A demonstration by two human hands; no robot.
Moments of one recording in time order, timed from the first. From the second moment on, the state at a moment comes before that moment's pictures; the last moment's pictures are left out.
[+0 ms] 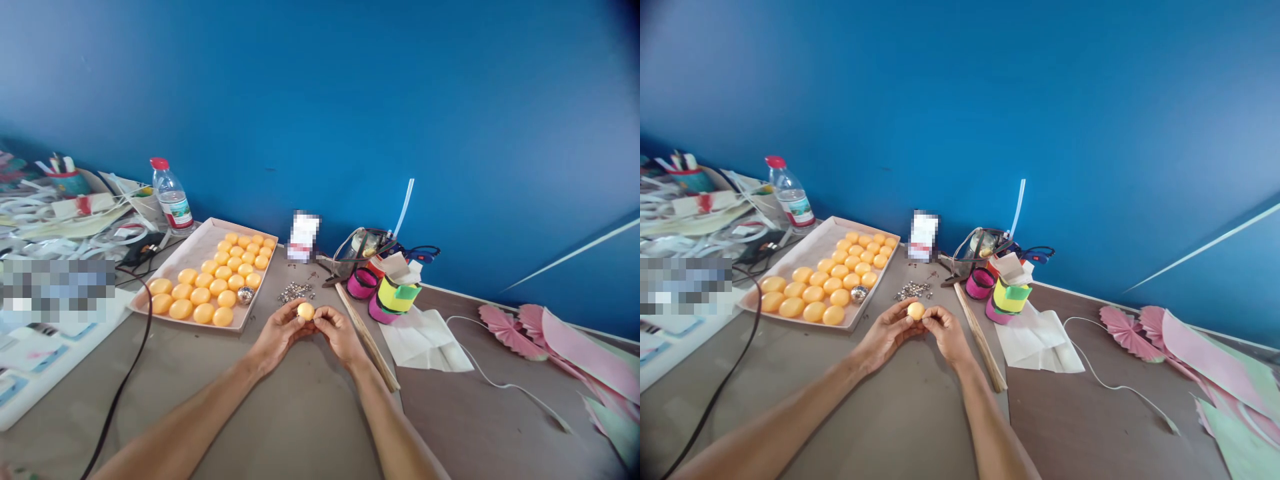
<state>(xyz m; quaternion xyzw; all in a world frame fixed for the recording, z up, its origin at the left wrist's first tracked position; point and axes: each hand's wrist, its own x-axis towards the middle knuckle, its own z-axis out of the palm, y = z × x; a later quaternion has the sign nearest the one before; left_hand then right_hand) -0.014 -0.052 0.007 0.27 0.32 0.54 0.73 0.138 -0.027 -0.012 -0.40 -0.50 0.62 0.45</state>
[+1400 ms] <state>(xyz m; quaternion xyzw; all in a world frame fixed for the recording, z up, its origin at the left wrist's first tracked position) -0.014 -0.049 0.007 0.23 0.30 0.58 0.72 0.139 -0.024 -0.022 -0.51 -0.84 0.04 0.20</state>
